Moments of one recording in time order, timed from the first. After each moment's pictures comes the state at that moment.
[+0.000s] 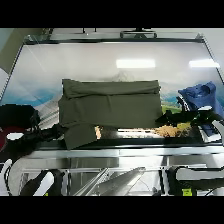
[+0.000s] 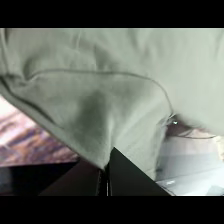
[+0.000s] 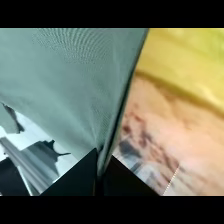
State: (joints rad) left arm 0.45 -0.96 0.35 0.63 -1.05 -0.97; right arm -0.44 -1.53 0.77 -0.65 1.31 0.91
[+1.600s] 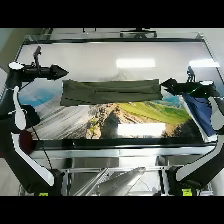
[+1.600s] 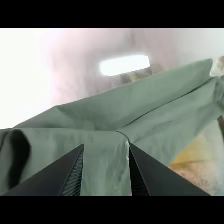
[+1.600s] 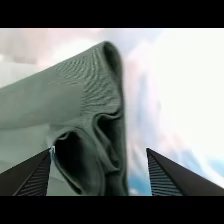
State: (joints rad) left arm 0.26 -2.07 2.01 0.56 -1.35 -1.07; right arm -0.38 -1.92 1.46 -0.54 1.03 0.97
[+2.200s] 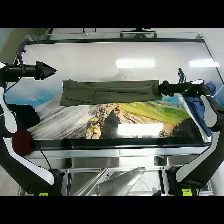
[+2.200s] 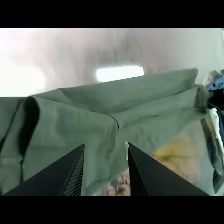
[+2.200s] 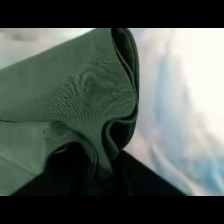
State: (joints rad) left arm 0.33 -1.98 1.97 0.55 -1.44 -1.13; right arm -0.30 -2.00 1.50 -0.58 1.06 1.02
